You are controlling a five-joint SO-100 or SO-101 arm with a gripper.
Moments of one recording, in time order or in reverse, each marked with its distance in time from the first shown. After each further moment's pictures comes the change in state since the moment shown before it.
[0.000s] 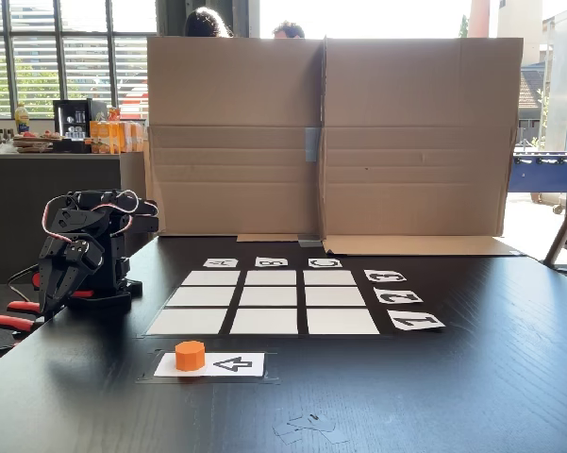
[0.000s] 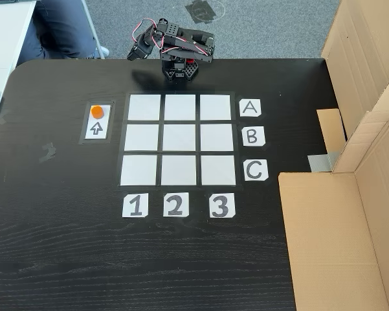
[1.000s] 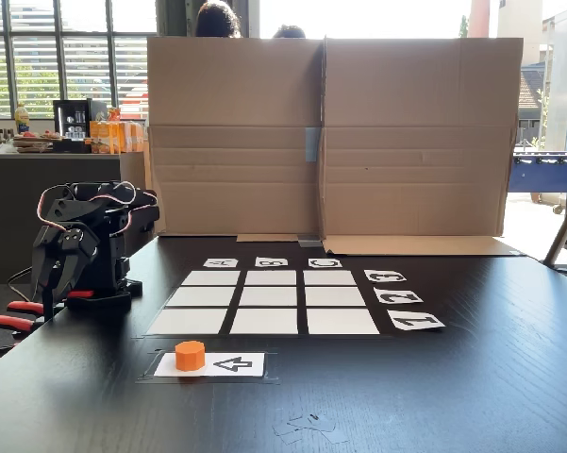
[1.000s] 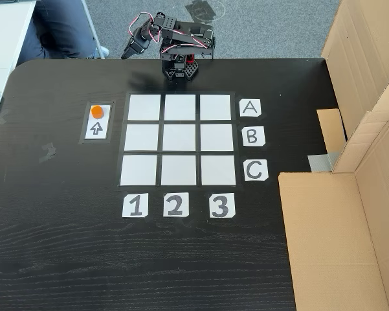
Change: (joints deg) arm 1.0 -20.5 -15.5 -3.2 -0.1
